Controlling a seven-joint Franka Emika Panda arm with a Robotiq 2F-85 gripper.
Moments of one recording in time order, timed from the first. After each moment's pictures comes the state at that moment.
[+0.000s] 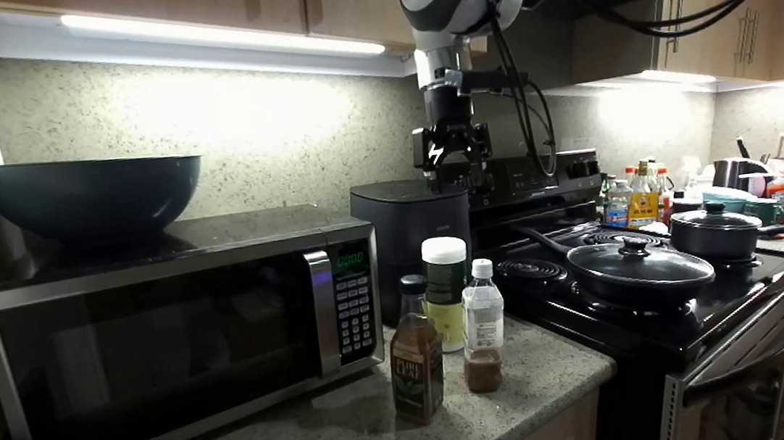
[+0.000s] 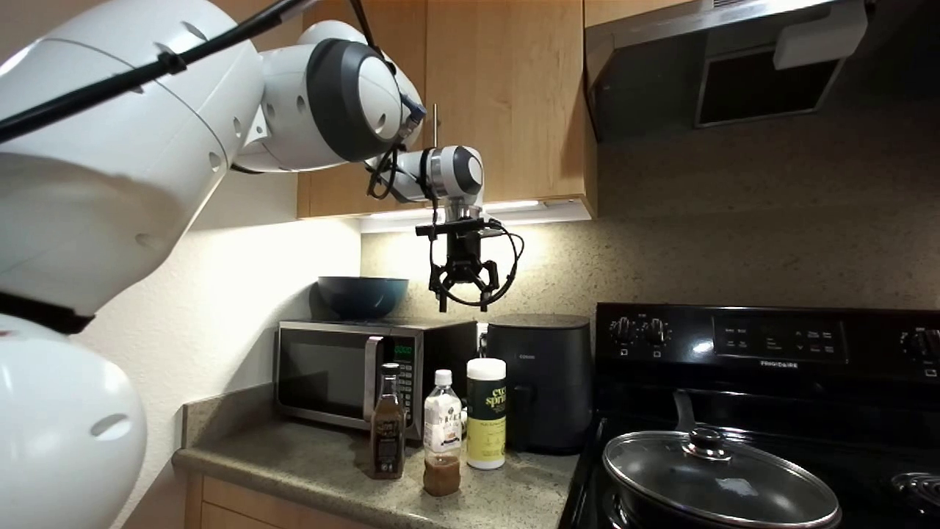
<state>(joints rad) 0.10 0.49 0.02 -1.14 -0.05 1.54 0.10</state>
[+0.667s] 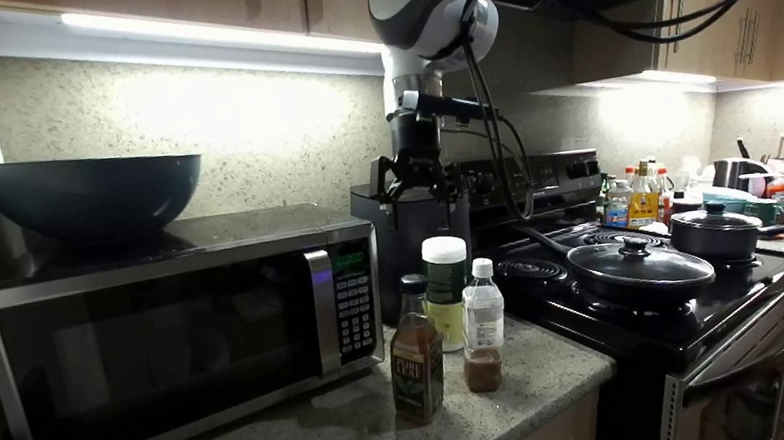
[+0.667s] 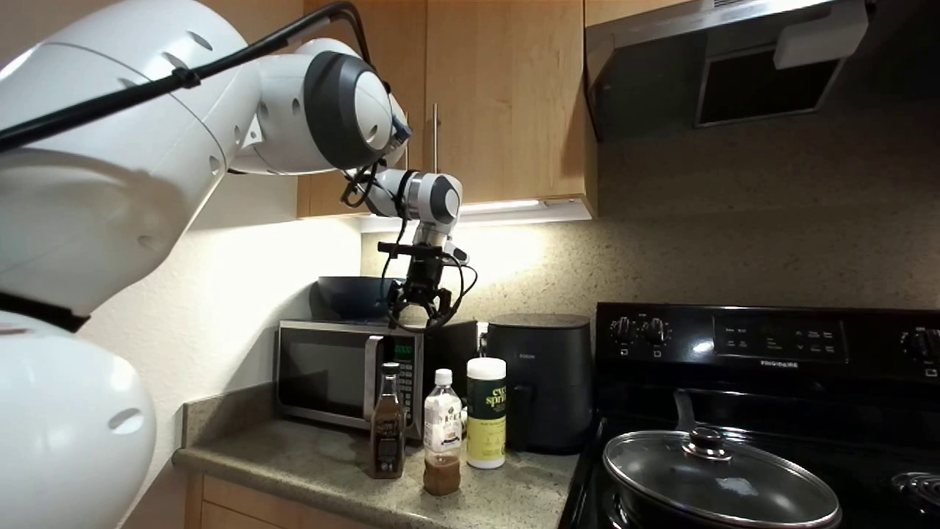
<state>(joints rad) 0.15 0.50 0.07 -1.24 0.13 1.56 0.23</state>
